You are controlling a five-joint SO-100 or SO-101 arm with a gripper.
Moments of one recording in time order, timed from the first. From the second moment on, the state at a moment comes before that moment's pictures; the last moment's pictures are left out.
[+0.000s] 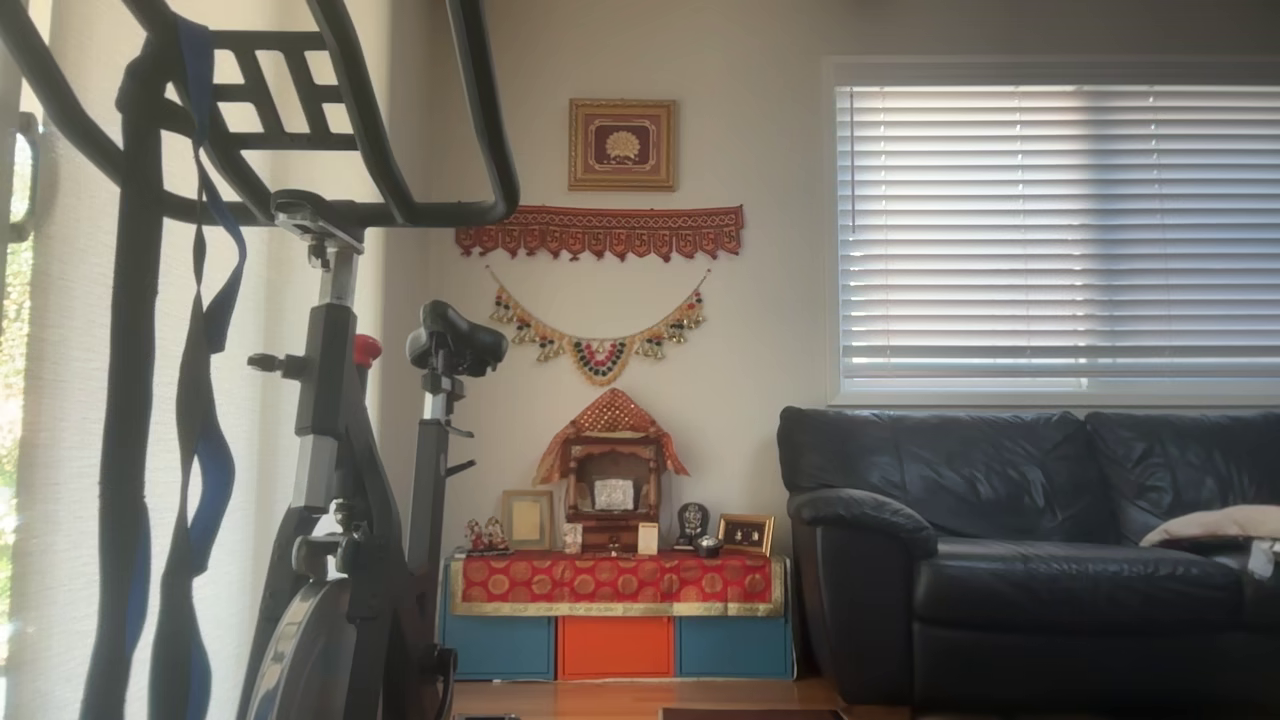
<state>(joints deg) -8.8 124.5 109.9 55.8 -11.7</state>
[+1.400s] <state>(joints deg) 3.3 95.4 91.9 47.6 -11.2</state>
